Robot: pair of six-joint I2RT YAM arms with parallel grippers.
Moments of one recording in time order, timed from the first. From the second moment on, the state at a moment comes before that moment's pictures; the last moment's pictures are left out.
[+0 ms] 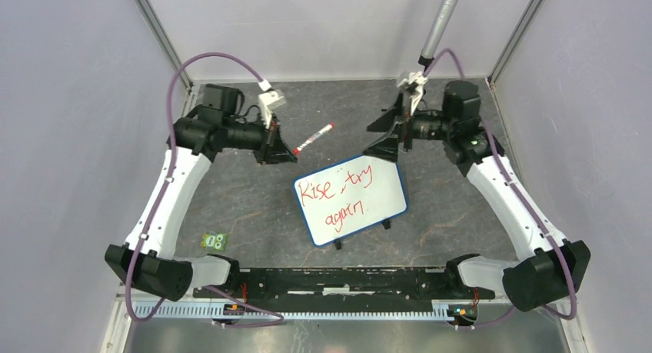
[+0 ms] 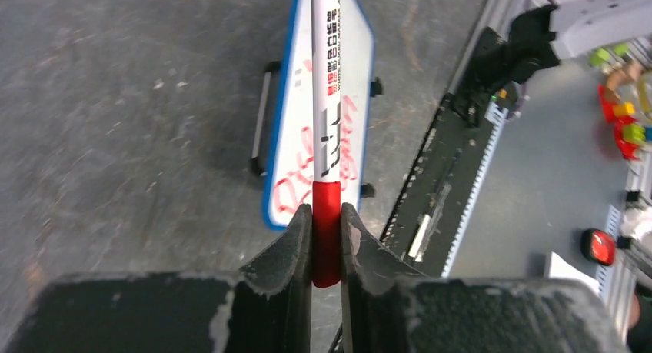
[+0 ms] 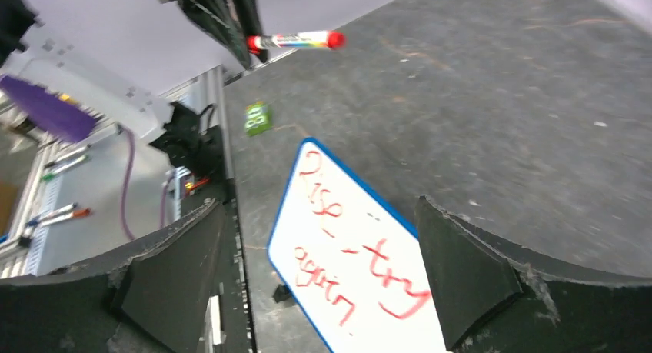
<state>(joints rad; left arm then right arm) -0.27 1.28 1.47 -1.02 0.89 0.28 0.29 1.24 1.20 -0.21 -1.07 0.10</state>
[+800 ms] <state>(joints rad) 0.46 1.63 1.07 -0.85 0.50 0.55 -0.09 1.18 1.11 -0.81 -0.93 -0.50</state>
